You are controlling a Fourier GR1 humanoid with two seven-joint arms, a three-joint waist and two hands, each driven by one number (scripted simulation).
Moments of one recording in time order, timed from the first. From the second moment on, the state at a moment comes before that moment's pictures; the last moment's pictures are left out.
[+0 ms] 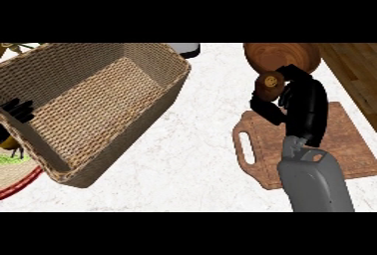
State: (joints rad) left arm 0.07 0.47 0.17 -1.74 0.04 -0.01 0.00; right arm -0.41 -0.02 0.09 -1.67 0.95 -0.30 0.68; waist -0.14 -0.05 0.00
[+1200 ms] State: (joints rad) left arm -0.12 0.39 0.05 -1.68 -0.04 -0.01 0.02; right arm -1.21 0.00 0.17 -1.60 0.91 -0.09 1.23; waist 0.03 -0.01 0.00
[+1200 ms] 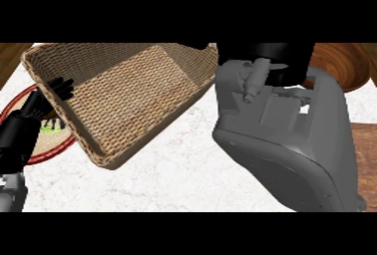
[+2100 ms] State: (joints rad) left arm -0.12 0.39 0.07 -1.68 -0.05 -0.03 0.03; right arm -1.40 -0.01 0.18 -1.12 0.70 0.00 1.23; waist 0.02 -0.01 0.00
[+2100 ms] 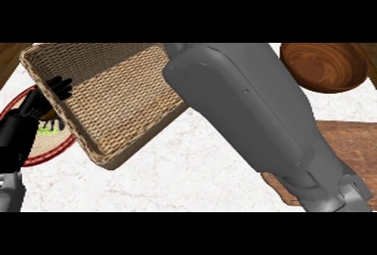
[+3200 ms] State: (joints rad) left arm -0.06 0.39 0.12 -1.70 -0.04 -0.04 0.00; right arm -1.37 -0.02 -0.04 -1.19 0.82 -0.34 1.15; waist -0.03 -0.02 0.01
